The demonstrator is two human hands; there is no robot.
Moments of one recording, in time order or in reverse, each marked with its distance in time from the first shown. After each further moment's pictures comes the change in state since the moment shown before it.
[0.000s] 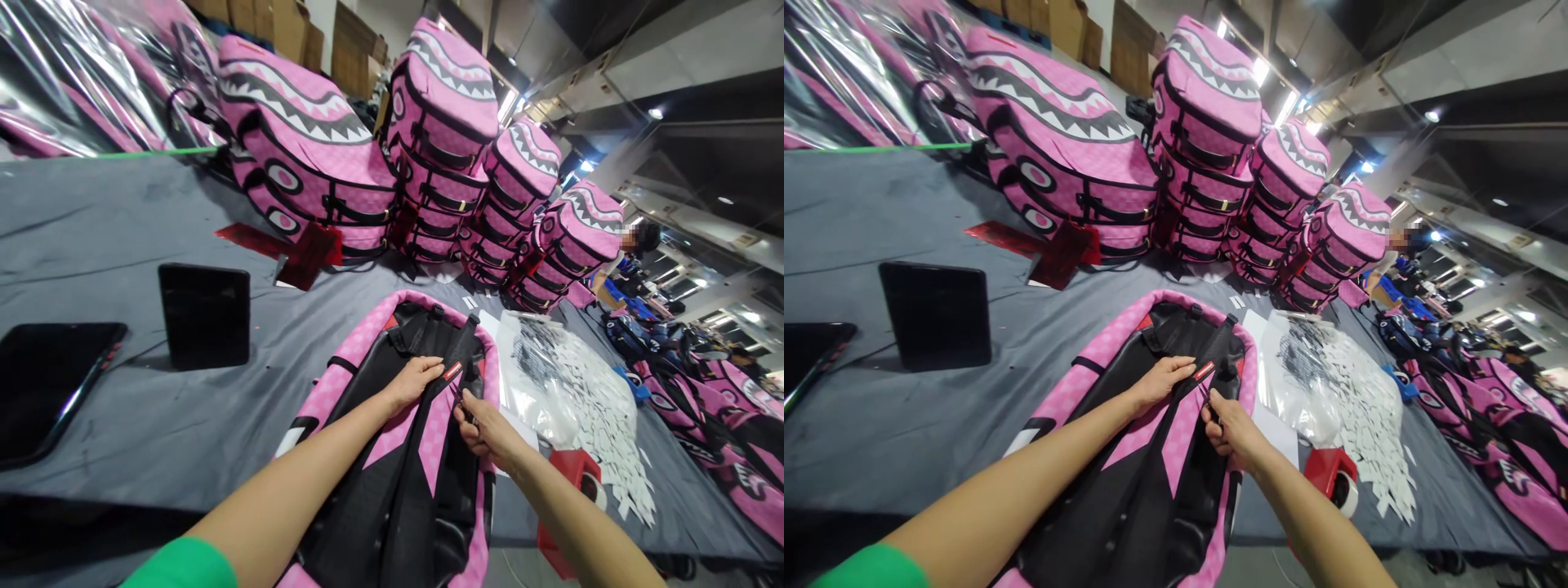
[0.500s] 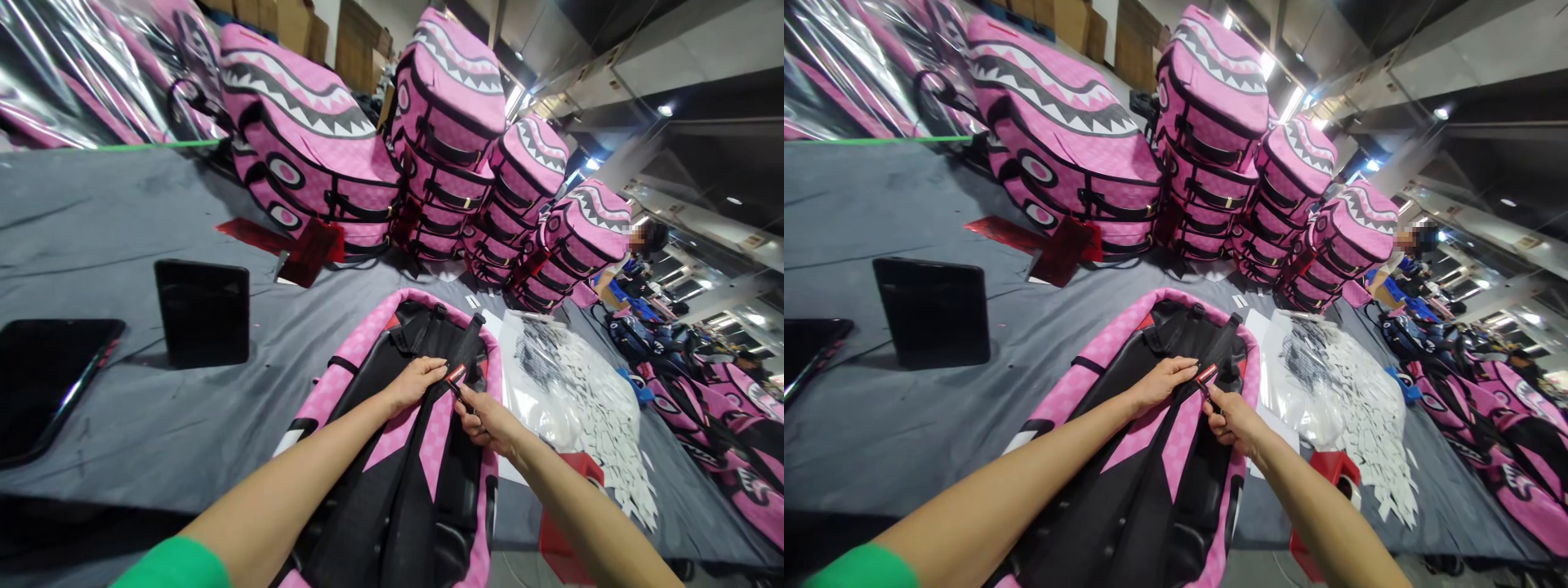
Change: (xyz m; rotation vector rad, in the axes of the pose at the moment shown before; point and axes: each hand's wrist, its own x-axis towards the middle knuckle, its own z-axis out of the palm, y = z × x) left_hand -0.001 0.006 -0.004 0.126 -0.053 0.083; right_hand 0.019 -0.016 -0.008 -0.004 0.015 0.137
